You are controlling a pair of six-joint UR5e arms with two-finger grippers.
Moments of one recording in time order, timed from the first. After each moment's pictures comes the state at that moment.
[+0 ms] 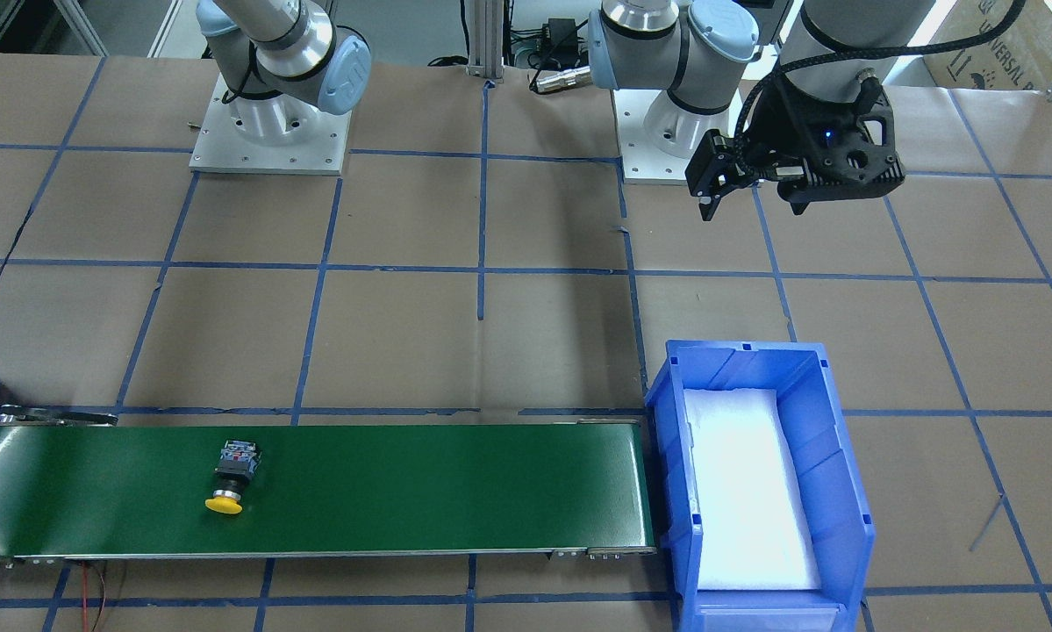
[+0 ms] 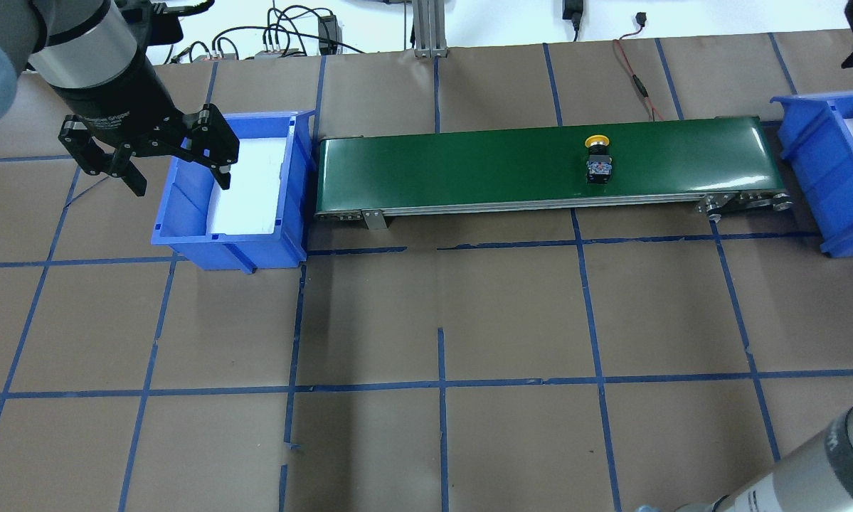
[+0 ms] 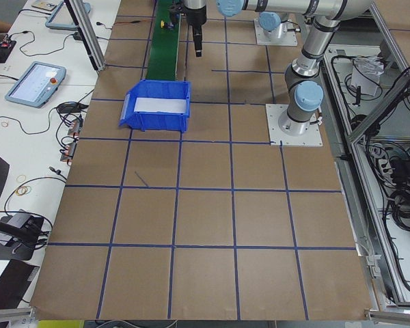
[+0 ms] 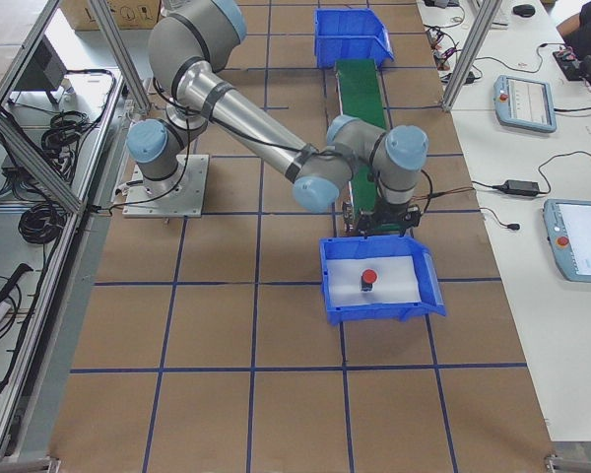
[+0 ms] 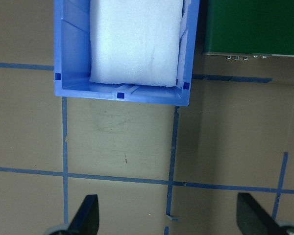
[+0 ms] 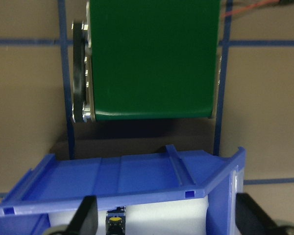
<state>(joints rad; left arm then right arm) -1.54 -1.56 -1.53 -1.67 1.62 -0.05 1.11 -1.15 1.33 -1.88 -1.62 -2.00</state>
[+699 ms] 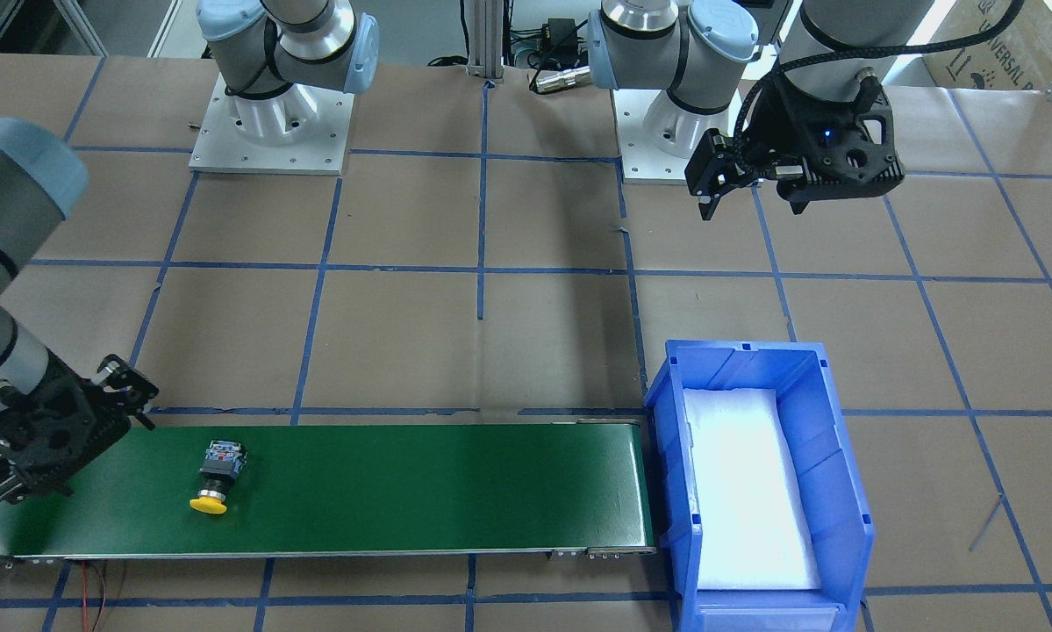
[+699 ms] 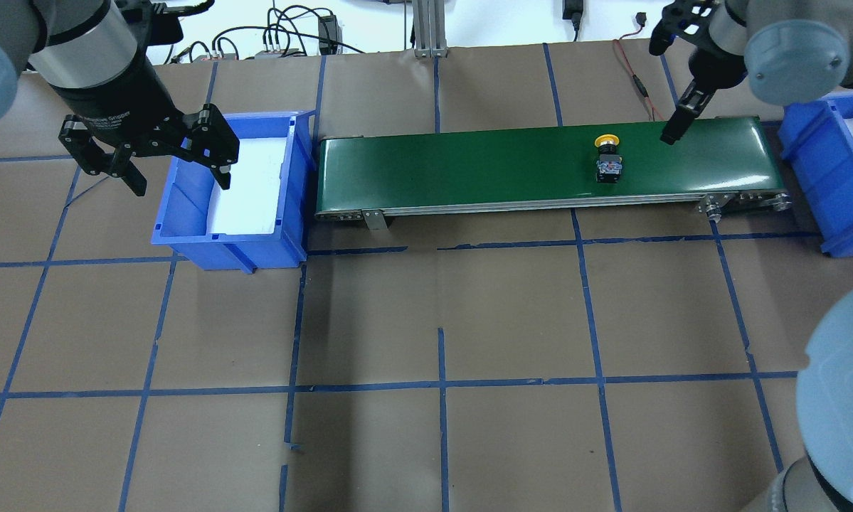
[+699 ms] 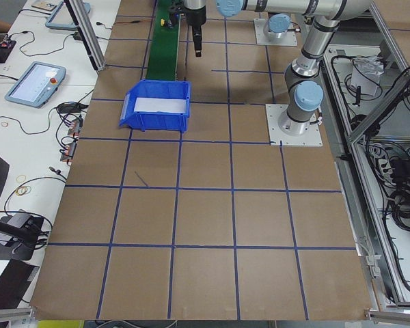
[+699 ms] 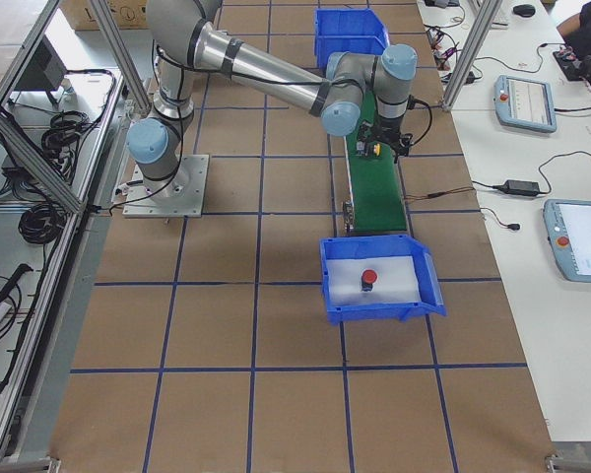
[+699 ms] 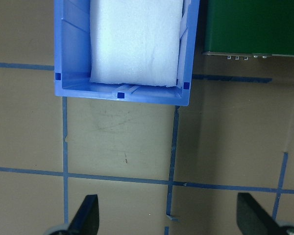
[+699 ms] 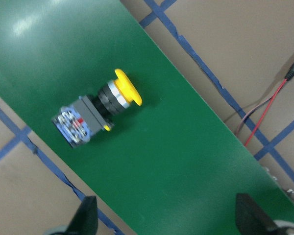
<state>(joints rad) -1.54 -1.56 -1.53 -1.67 1.62 -0.05 1.39 -1.17 1.51 -1.99 -1.55 -0.95</state>
